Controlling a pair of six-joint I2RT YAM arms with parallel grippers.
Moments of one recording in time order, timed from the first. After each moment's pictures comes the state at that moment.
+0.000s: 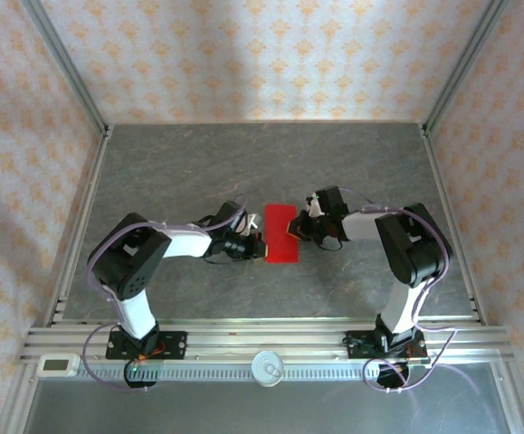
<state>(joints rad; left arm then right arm) -0.57 1.76 0.78 0.02 0.52 -0.70 0.39 1.81 0.81 0.04 -0.56 0.75</state>
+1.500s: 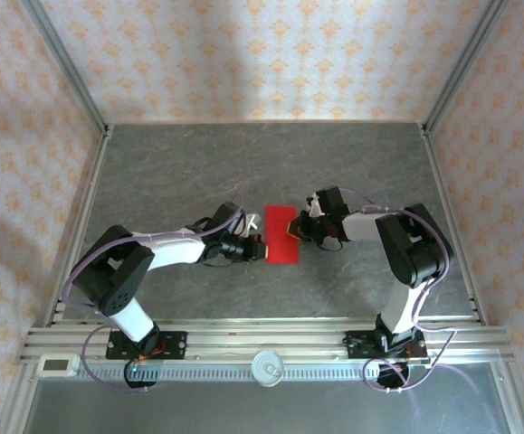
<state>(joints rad) -0.61 1.64 0.76 0.00 0.50 -0.70 0.39 1.80 0.80 0.04 -0.56 0.75</state>
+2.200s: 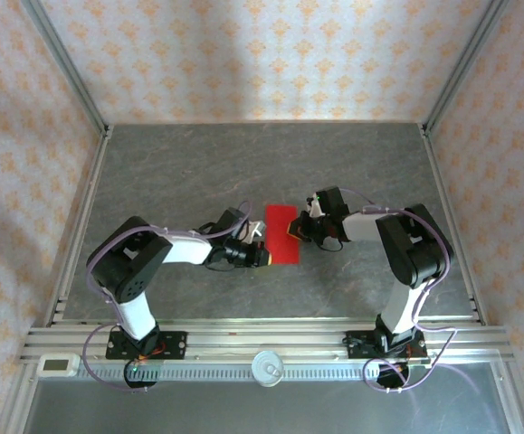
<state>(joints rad) -0.61 1.75 0.72 0.10 0.57 -0.64 0.39 1.80 0.80 0.04 -0.56 0.75</state>
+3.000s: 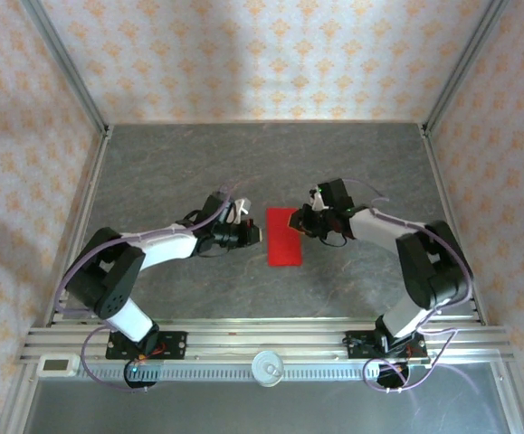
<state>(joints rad) -0.52 1.62 0.78 0.05 0.46 -0.73 0.41 1.59 0.85 -0.18 -0.48 0.76</state>
